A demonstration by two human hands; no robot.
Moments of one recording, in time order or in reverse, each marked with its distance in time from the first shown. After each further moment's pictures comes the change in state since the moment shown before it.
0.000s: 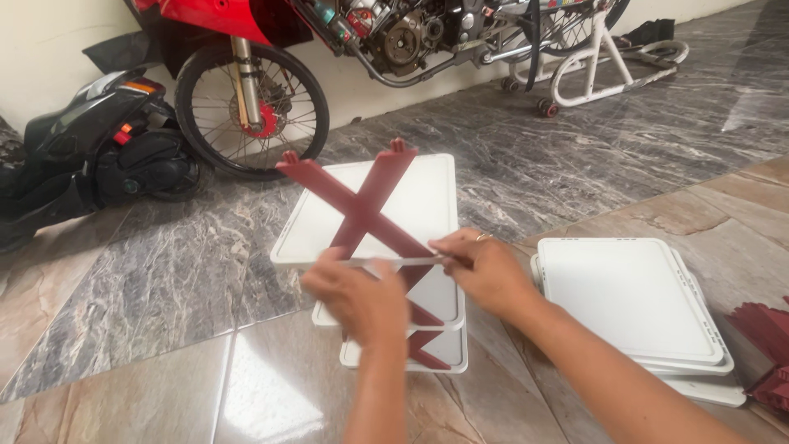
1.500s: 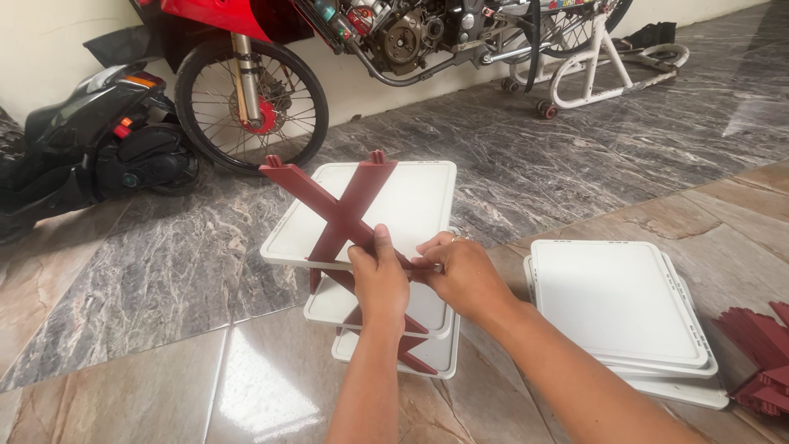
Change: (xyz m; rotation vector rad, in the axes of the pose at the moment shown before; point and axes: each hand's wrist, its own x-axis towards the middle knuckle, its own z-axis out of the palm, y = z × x) left_hand 0.006 0.026 0.006 -0.623 -0.456 -0.473; right_hand 0.002 -0.019 0.012 -0.136 0.019 -0.068
